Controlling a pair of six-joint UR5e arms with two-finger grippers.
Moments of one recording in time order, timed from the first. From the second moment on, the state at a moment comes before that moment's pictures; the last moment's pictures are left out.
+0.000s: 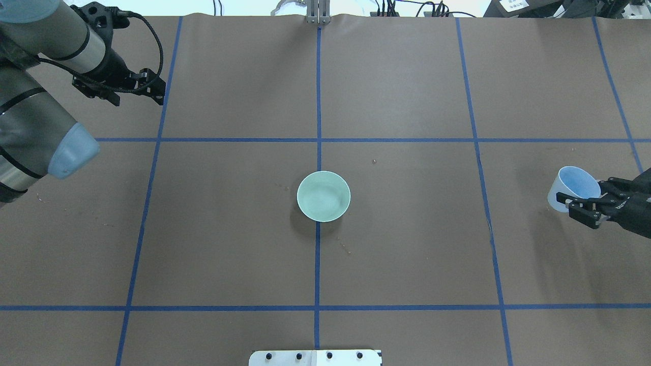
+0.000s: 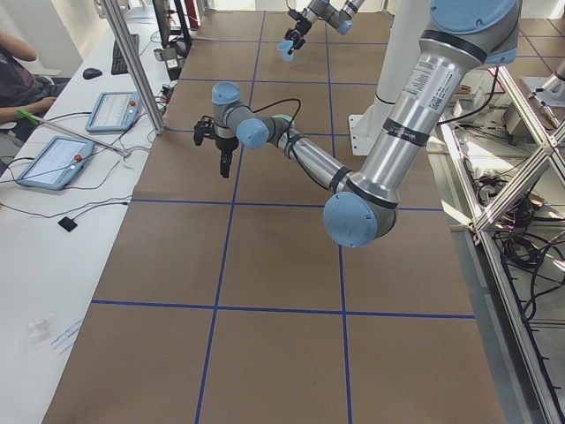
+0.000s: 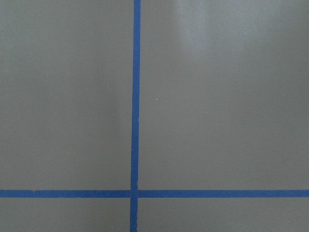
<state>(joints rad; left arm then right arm) -0.98 -2.03 -1.67 -1.69 -2.12 -0.85 0.68 -1.90 1.59 0.06 1.57 0.72</state>
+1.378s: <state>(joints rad) -0.98 -2.03 -1.67 -1.69 -2.12 -0.85 0.69 -1.85 1.31 0.37 1.56 0.66</state>
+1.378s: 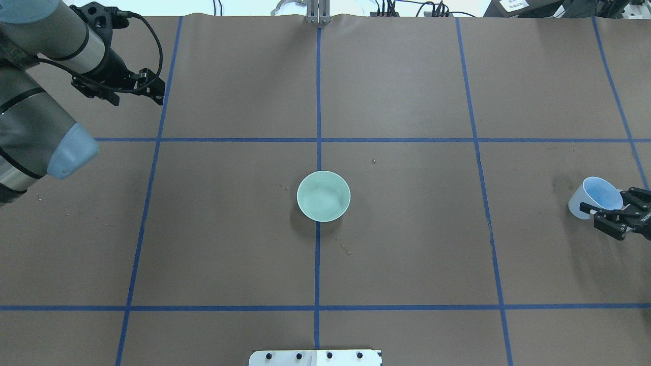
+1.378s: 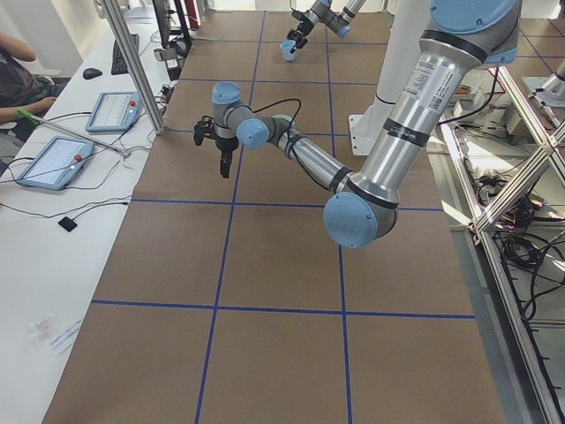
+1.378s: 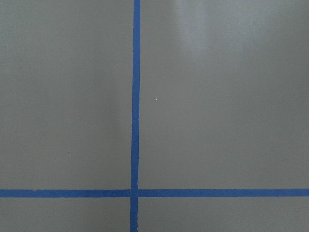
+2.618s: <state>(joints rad) -0.98 -2.03 -1.69 -1.67 -2.12 -0.85 0.70 -1.87 1.26 0.51 1.59 0.67</state>
